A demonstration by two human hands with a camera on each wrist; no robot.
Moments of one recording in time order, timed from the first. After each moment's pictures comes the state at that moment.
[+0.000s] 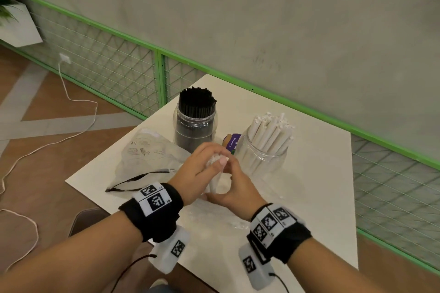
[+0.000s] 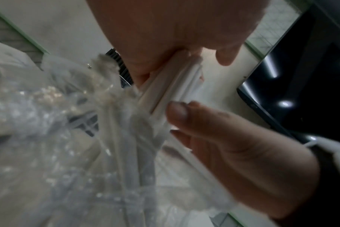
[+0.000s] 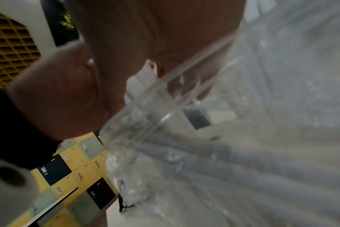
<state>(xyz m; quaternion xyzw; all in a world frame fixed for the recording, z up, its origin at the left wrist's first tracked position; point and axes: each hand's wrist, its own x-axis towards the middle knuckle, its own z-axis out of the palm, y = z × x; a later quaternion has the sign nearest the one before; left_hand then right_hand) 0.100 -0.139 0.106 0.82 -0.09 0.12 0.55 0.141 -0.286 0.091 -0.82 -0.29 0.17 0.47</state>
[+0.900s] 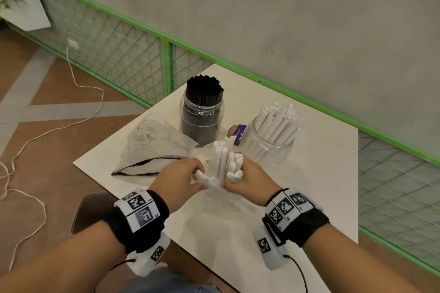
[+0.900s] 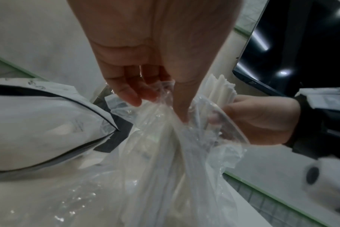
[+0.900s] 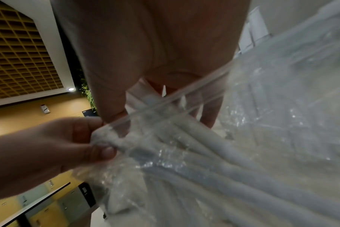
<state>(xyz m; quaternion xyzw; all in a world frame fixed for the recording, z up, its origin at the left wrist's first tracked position) 0.058 -0.121 0.081 0.95 0.07 0.03 0.32 0.155 -0.305 0.095 -0.83 -0.32 0.21 0.41</state>
